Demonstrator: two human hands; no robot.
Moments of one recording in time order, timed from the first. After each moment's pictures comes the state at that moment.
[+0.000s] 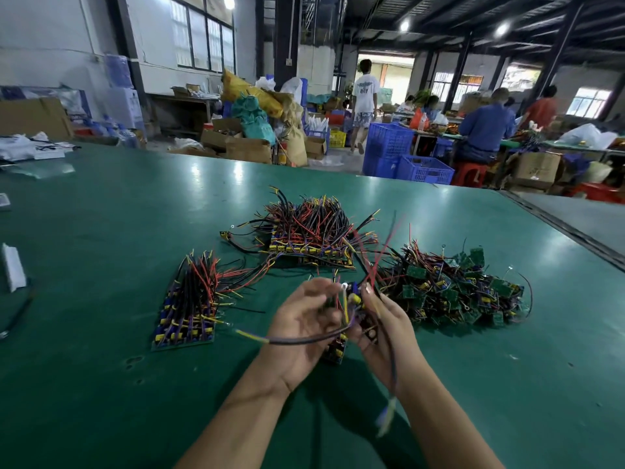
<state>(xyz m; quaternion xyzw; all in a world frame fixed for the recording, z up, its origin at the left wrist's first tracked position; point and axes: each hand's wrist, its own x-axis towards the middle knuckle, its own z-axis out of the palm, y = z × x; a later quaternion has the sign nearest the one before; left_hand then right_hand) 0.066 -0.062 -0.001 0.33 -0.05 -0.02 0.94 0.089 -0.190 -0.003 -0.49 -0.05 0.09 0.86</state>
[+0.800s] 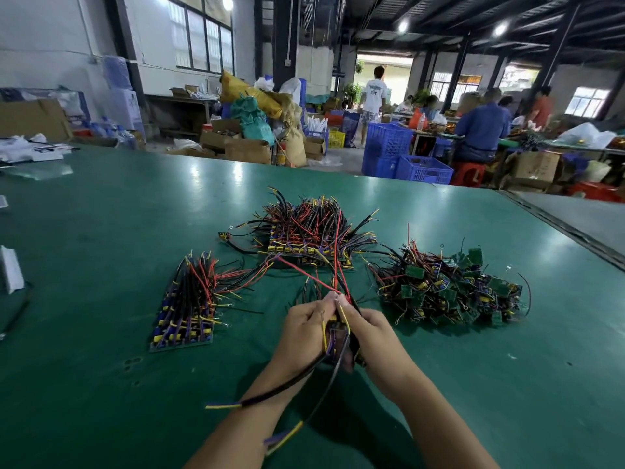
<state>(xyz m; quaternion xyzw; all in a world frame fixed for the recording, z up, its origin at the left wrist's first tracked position) 0.063 -0.072 -0.006 0.62 -0.03 0.08 0.78 0.075 -0.187 -0.001 -0.71 -0.18 0.10 0.68</state>
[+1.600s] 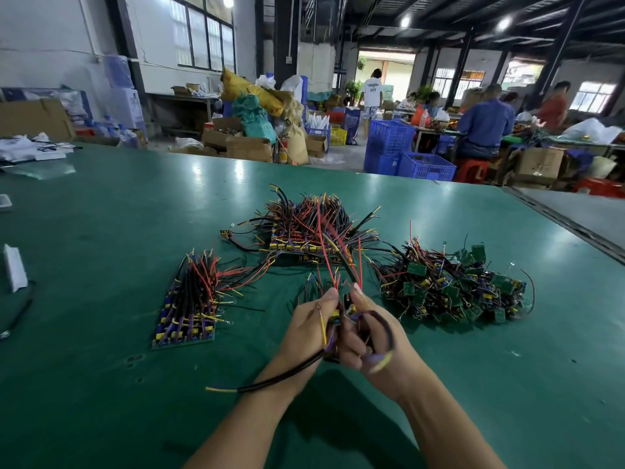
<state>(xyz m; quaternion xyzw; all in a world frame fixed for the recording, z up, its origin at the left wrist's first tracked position) 0.055 -0.076 0.001 0.59 -0.02 0.02 0.80 0.070 -0.184 0.009 -0.54 -0.11 0.22 0.81</state>
